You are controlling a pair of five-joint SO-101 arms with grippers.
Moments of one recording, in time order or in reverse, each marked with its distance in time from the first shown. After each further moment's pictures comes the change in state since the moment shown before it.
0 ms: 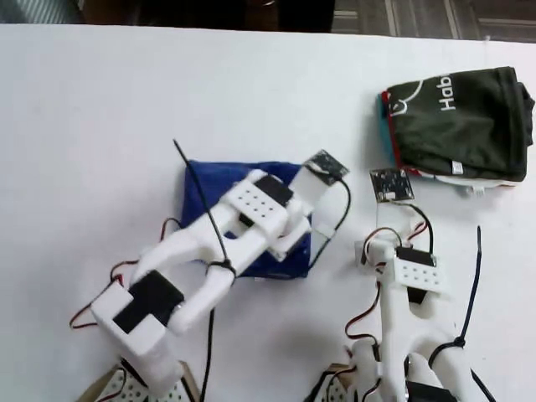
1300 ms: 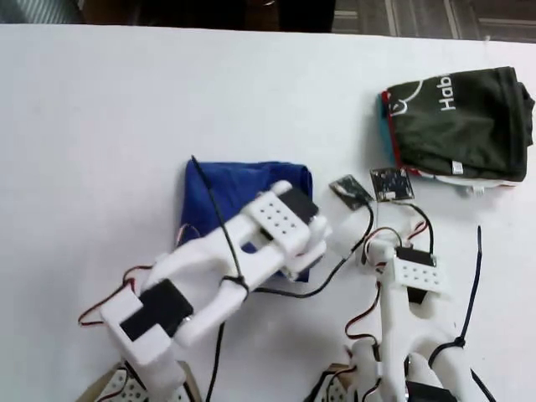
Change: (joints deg) left arm 7.1 0.0 -2.4 7.6 -0.6; right arm 0.0 0.0 0.0 -0.5 0.1
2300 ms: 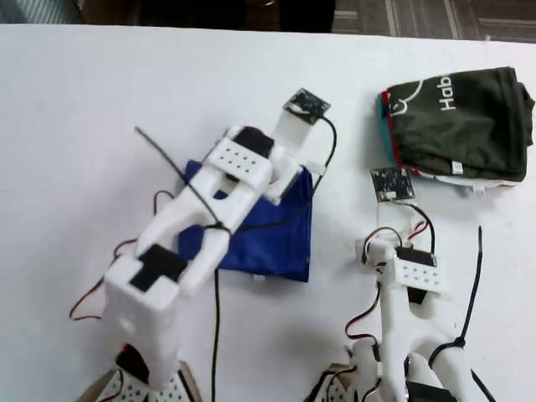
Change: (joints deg) left arm -17.1 12.7 -20.1 -8.8 -0.2; right arm 0.1 0.0 0.0 -0.4 -0.8
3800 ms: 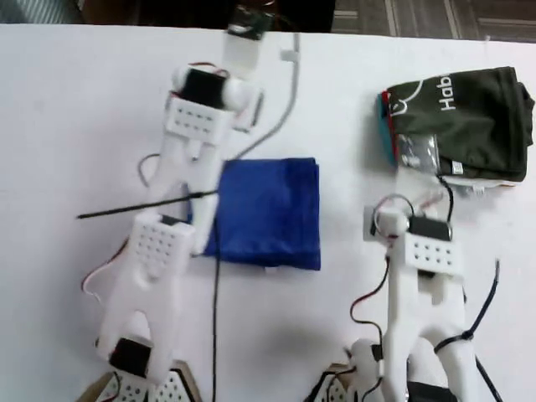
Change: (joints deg) left arm -13.5 28.3 -75.9 35.3 6.1; right arm -2.8 0.2 -21.3 18.7 -10.0
